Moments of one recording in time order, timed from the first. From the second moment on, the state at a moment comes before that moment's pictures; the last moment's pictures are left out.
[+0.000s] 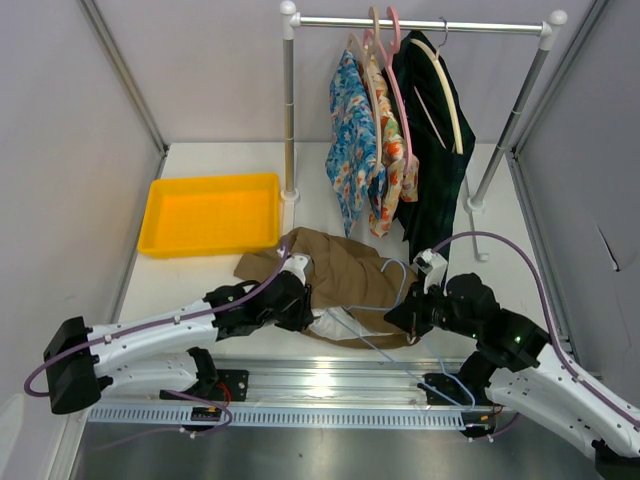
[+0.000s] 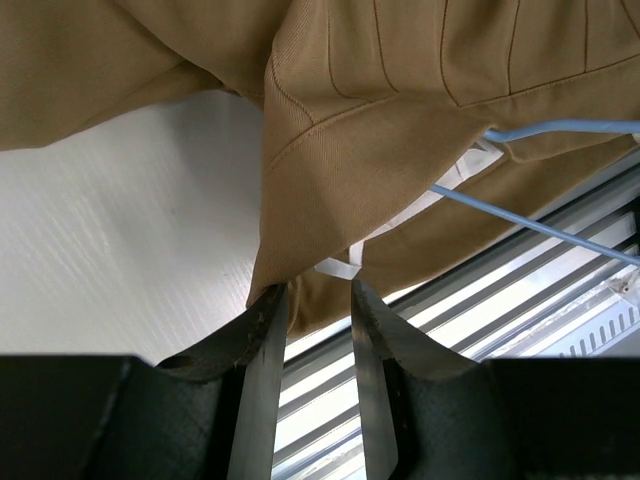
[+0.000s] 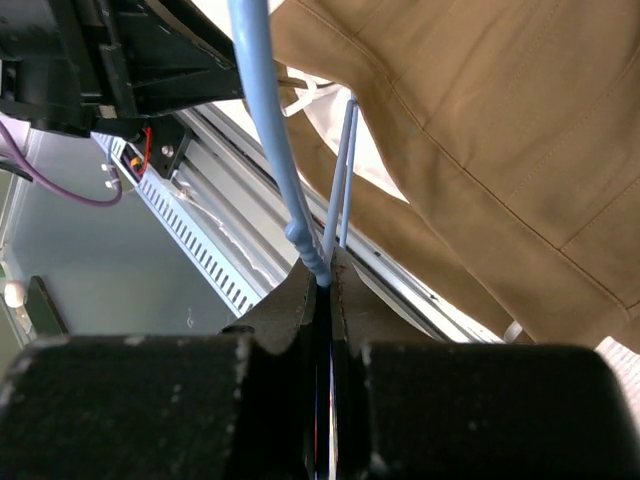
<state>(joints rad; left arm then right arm) -1.08 1.04 0.68 -0.51 -0.19 -0.72 0.84 0.52 0.62 -0.59 -0.16 0.57</state>
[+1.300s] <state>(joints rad) -1.06 1.08 0.71 -0.51 -0.24 -0.71 1.00 0.45 0.51 -0.41 -0.11 0.65</state>
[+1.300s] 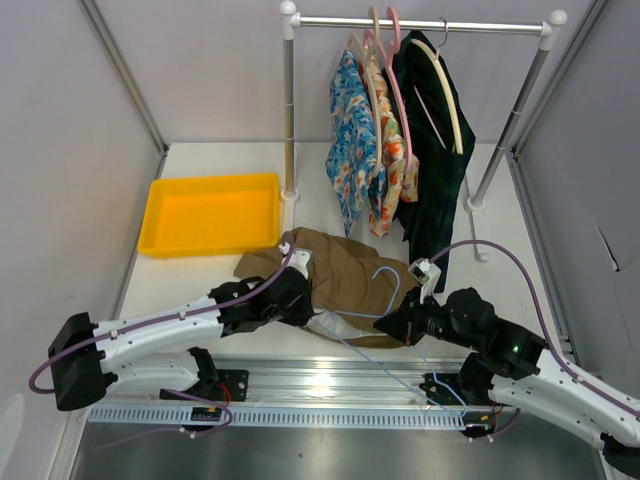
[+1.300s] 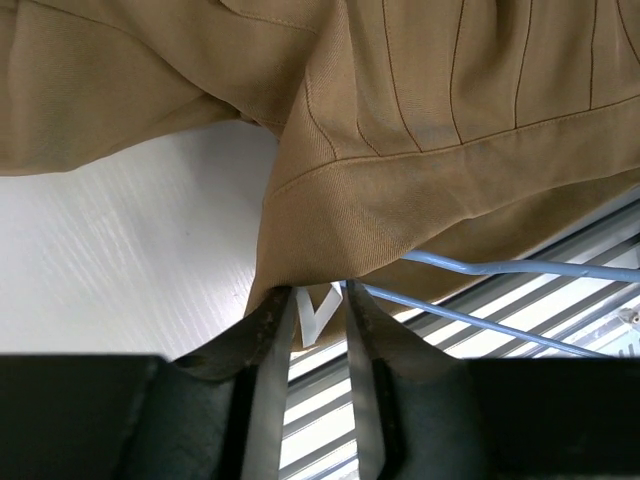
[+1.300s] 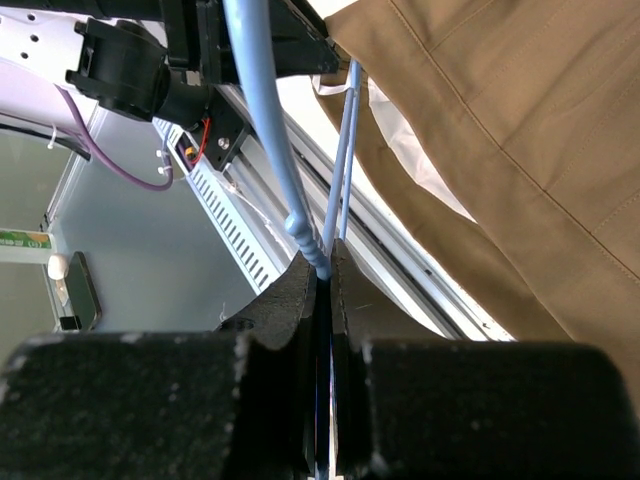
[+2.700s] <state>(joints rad) -0.98 1.03 0.72 -0.53 -0.21 -0.69 1.00 0.45 0.60 -0.49 -0.11 0.59</state>
